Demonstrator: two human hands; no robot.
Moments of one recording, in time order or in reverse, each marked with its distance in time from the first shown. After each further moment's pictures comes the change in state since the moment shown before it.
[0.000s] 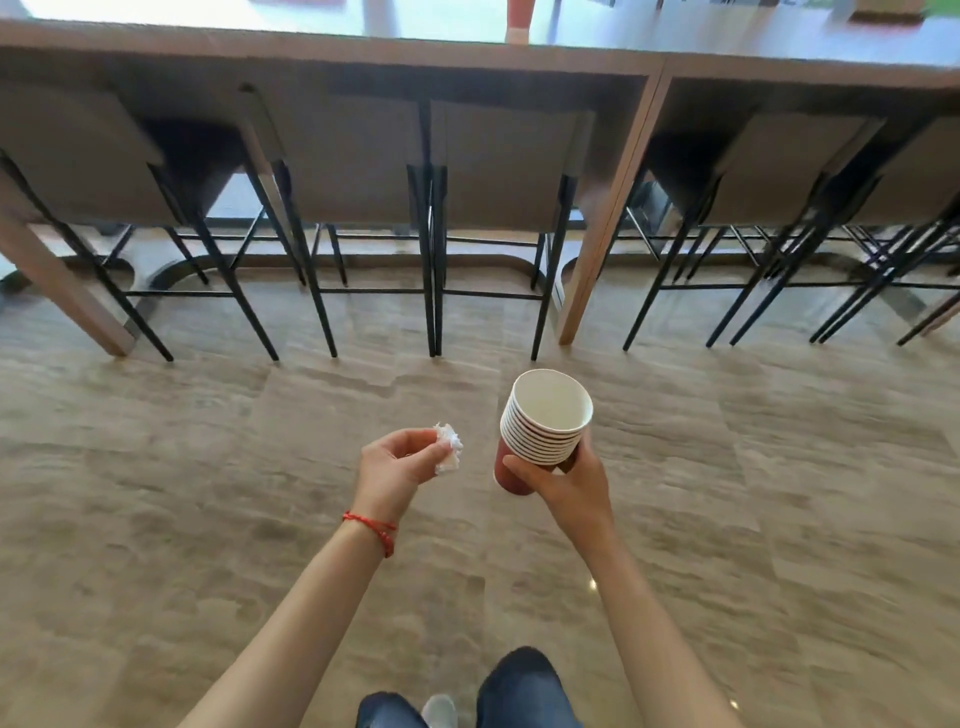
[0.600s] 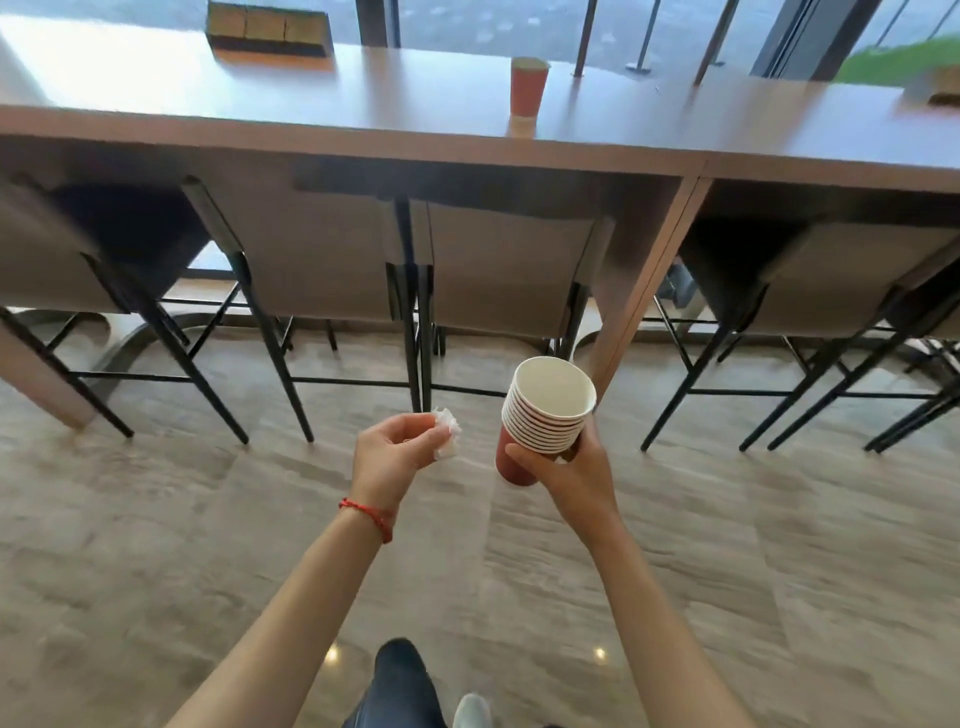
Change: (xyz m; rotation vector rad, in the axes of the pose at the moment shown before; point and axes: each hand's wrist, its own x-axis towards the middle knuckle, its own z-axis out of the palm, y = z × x) left_hand 0.291 0.123 0.143 -0.015 0.053 0.122; right_hand 0.358 -0.064 -0.008 -0.007 -0.089 -0.108
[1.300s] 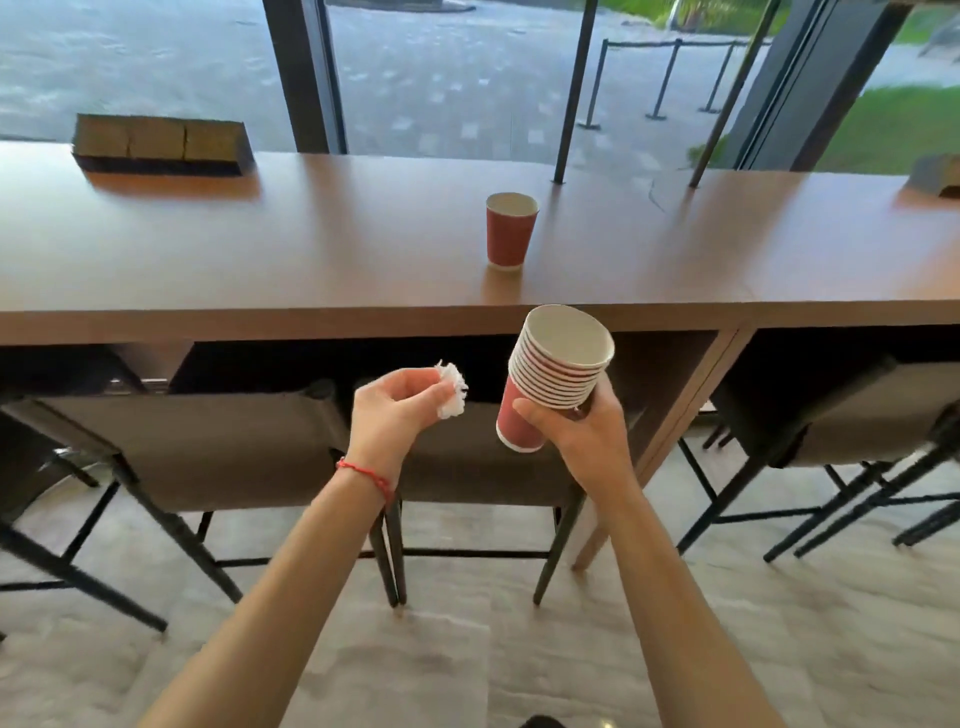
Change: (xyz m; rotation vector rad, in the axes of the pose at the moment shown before) left_hand 0.359 0.150 0.112 -0.004 -0.142 0.200; right_hand 0.375 -0.092 0.034 -0.056 0.088 -0.177
